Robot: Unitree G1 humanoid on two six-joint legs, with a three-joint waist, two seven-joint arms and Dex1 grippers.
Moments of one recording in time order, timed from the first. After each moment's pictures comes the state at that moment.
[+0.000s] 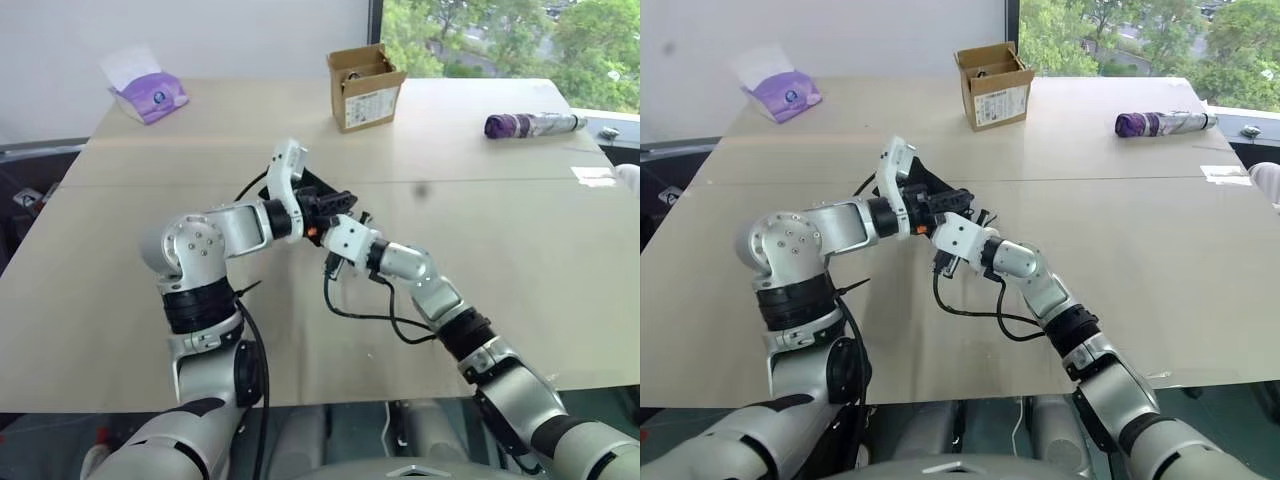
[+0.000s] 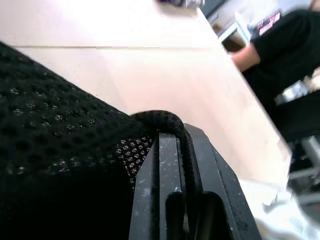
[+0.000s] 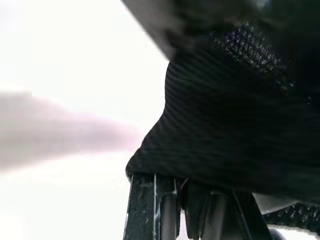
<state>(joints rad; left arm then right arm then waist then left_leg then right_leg) -0.81 0.19 0.39 -0.14 -0.67 1.51 -0.35 -0.66 0.03 0.33 0.47 -0.07 -0.16 0.54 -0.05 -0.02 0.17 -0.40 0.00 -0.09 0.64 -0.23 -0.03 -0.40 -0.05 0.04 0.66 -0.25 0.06</state>
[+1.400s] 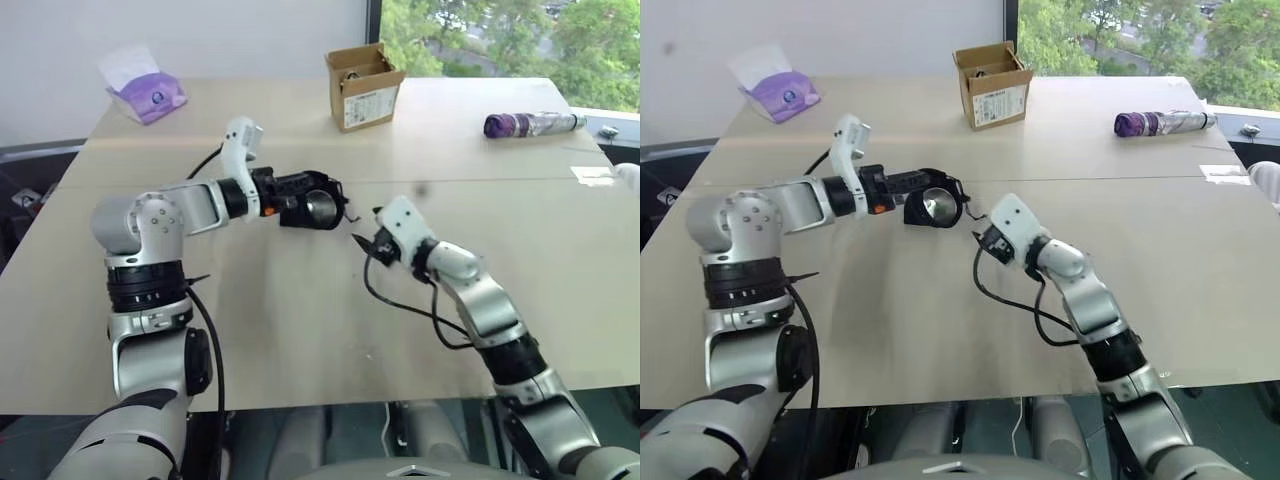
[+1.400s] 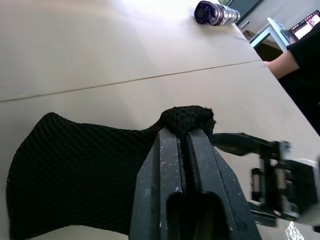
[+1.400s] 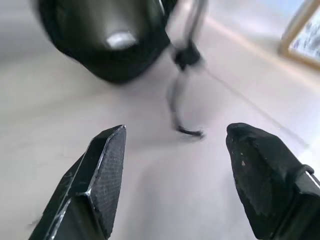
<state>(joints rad) -0.82 0.52 0.26 0.06 -0.66 1.29 -0.55 -0.53 -0.13 0.28 0.06 -0.06 0.36 0.50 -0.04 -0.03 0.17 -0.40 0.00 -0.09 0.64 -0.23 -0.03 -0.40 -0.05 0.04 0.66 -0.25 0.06</state>
